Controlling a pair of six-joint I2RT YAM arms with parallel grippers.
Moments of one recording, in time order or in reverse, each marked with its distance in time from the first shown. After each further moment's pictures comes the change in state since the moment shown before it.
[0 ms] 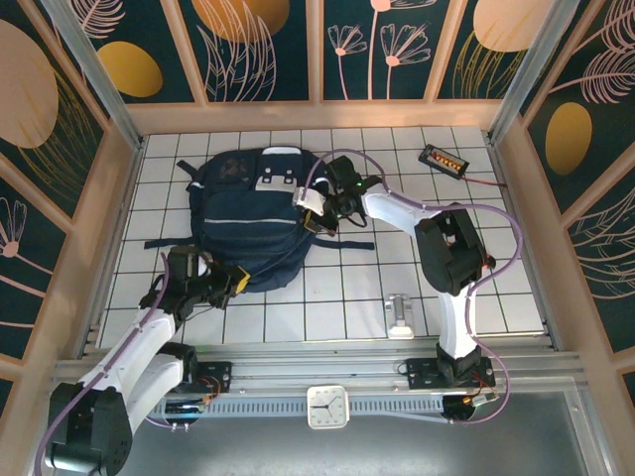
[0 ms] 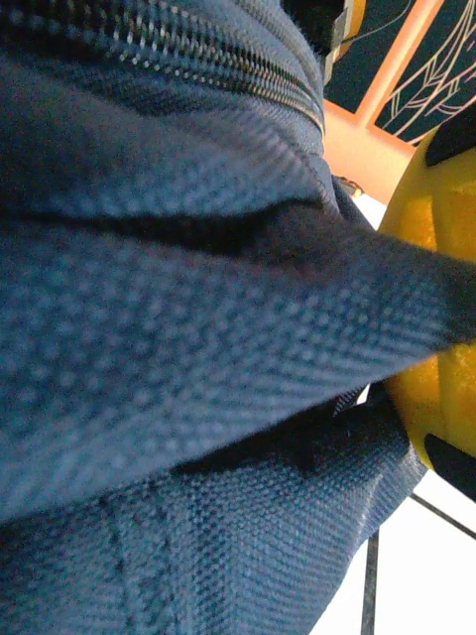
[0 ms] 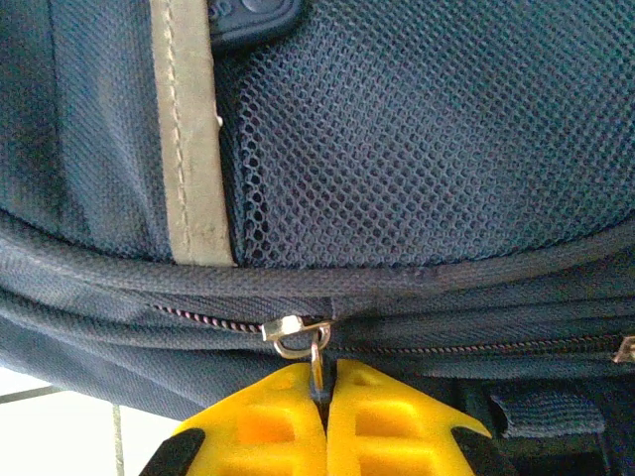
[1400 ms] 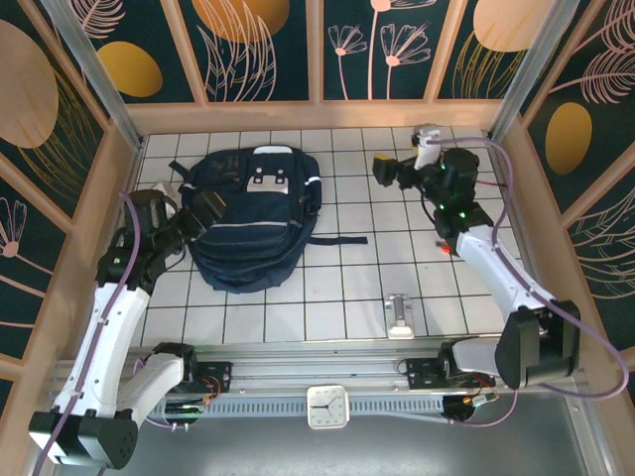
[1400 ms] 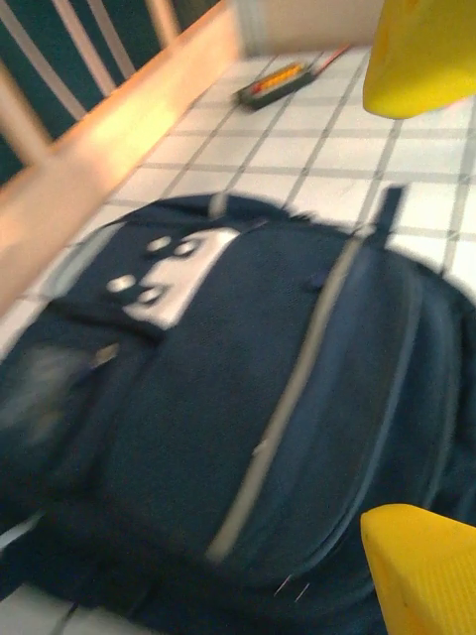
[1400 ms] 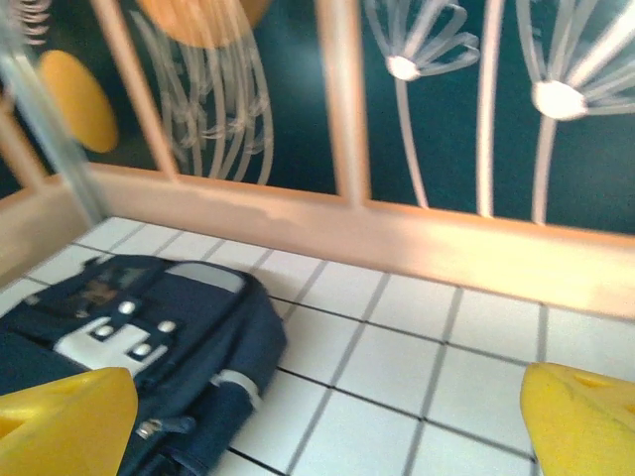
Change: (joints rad) left arm 0.051 0.027 0.631 -0.374 -0.459 0.543; right arm -0.373 -0.761 -0.569 0.690 0.207 0.813
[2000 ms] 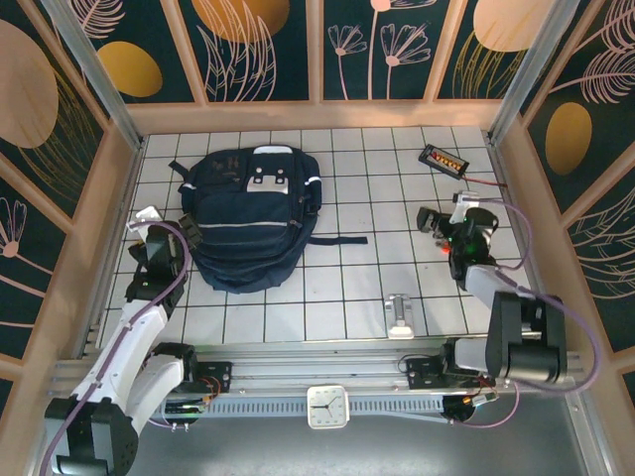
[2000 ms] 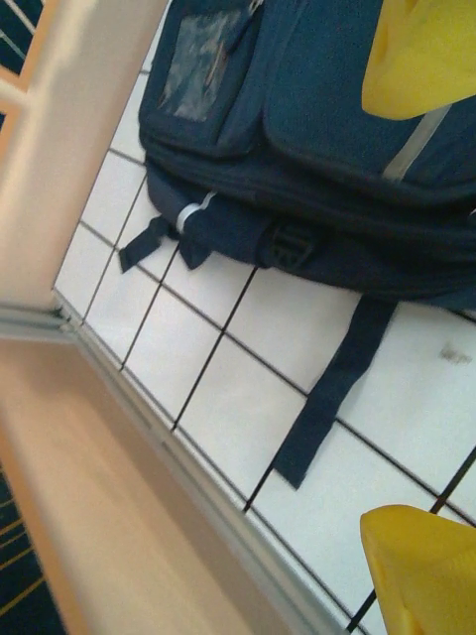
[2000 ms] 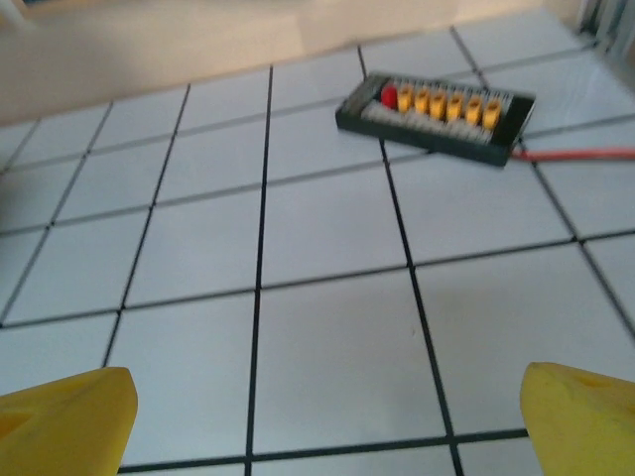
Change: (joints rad) left arm 0.000 -0.041 -0.448 0.499 -0.608 0.295; right arm -0.299 0.066 -0.502 0.296 0.110 0.049
